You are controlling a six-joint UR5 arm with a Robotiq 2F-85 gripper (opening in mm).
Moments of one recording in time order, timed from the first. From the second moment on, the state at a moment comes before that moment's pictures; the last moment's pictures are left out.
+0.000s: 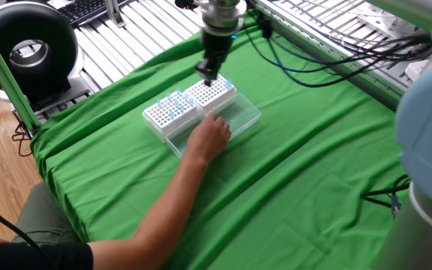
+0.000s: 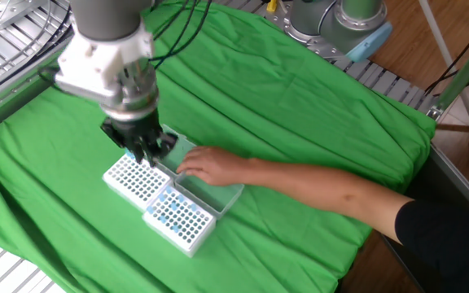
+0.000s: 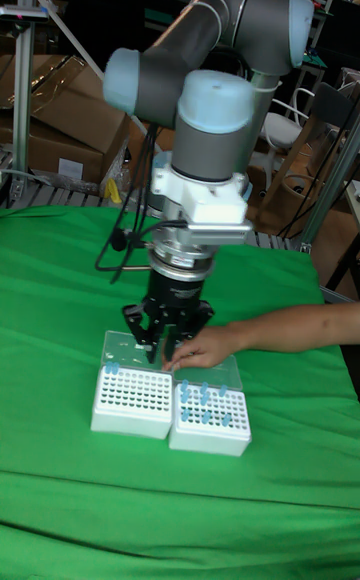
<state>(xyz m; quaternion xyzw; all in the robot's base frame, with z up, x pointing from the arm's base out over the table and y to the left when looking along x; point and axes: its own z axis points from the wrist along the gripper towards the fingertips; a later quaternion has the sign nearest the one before) 0.612 0.013 0.109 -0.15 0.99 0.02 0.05</state>
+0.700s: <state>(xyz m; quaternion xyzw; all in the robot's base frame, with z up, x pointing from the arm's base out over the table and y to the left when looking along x) 0.649 0.105 0.104 -0.07 1.00 0.03 0.05</state>
